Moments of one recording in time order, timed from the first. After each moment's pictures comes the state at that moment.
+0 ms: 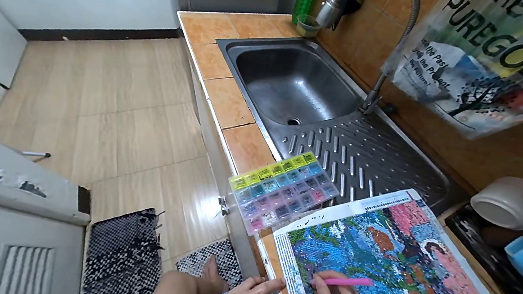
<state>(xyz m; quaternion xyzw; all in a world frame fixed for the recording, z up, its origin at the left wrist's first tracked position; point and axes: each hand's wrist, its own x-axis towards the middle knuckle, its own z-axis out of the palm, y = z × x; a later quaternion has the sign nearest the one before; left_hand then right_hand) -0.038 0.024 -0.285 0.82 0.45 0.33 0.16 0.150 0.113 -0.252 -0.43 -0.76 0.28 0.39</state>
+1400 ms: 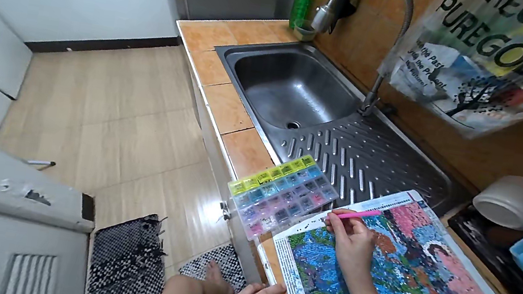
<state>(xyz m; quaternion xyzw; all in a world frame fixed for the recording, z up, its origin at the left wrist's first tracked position) -0.037 0.022 -0.279 0.81 0.45 0.33 0.18 0.118 0.220 -0.255 -0.49 -0.68 0.33 0.44</state>
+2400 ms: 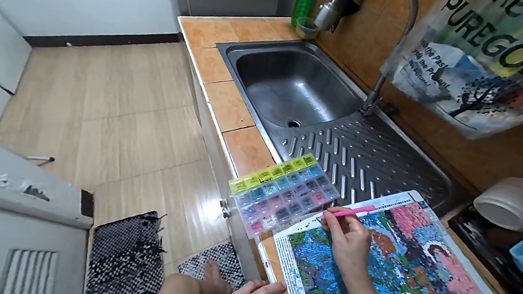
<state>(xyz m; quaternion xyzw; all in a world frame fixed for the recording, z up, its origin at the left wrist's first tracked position) -0.039 0.024 -0.279 0.82 0.45 0.32 0.17 0.114 0.219 -0.253 -0.47 -0.71 0.33 0.42</state>
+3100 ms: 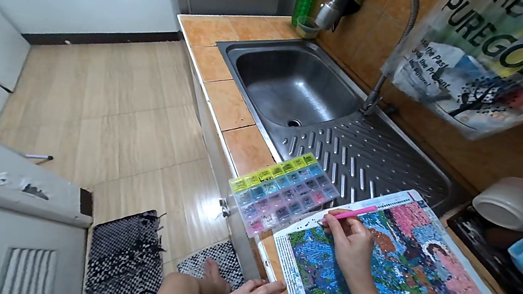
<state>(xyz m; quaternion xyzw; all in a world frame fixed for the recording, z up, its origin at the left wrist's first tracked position) -0.038 0.024 -0.279 0.82 0.45 0.32 0.17 0.119 0.214 -0.247 -0.47 -0.72 0.32 0.40</state>
